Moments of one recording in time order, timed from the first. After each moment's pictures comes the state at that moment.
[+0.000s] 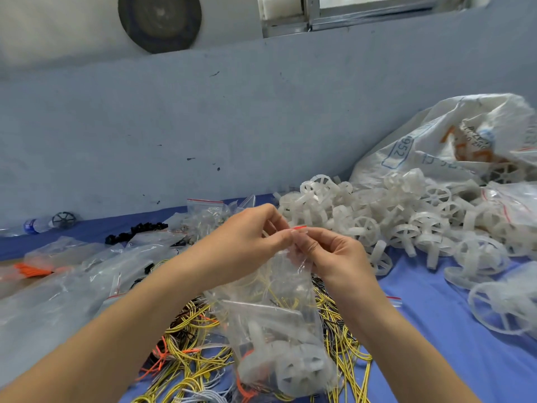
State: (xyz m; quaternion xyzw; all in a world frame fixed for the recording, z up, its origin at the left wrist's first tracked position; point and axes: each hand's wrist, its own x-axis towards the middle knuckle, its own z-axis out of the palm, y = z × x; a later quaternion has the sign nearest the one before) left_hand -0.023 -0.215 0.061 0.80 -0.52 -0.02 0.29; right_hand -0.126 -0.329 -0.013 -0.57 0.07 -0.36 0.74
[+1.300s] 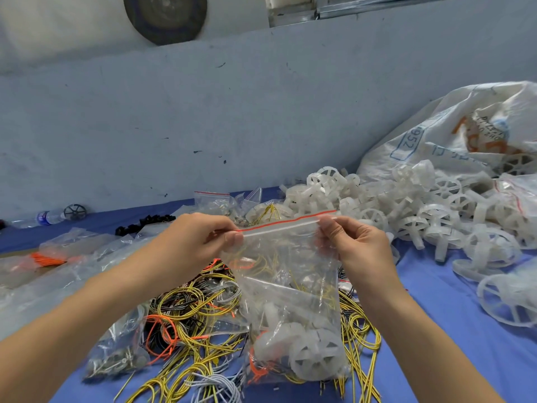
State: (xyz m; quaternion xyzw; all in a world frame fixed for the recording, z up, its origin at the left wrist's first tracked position) left_hand 0.014 -0.150 0.054 0.81 -0.53 0.05 0.23; right_hand -0.128 -0.344 -0.019 -0.58 0.14 -0.43 0.68
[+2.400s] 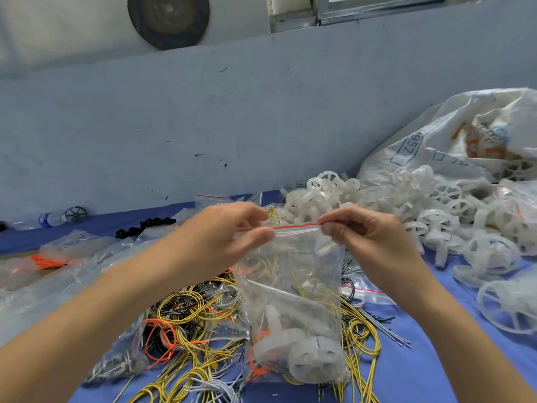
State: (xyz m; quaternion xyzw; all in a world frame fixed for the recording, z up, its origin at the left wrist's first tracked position) left_hand -0.002 -0.173 0.067 0.80 -0.57 0.07 0.19; right_hand -0.149 -0.369 0.005 -0.77 0.04 -0.42 0.48
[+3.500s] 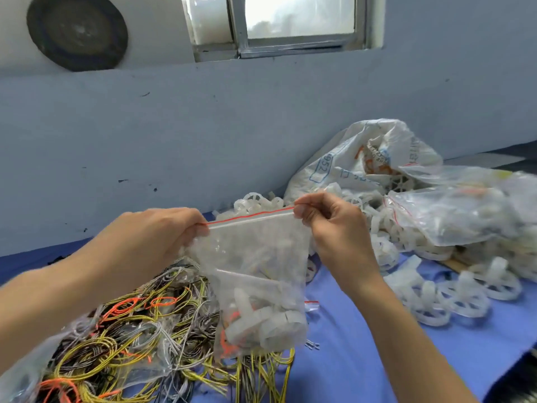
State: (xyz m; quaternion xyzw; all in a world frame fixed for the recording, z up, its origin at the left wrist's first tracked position) left_hand -0.031 -0.222 0.101 0.75 -0.60 0.26 0.08; right_hand -0.214 -0.409 0.042 -0.69 0.18 -0.55 0.43
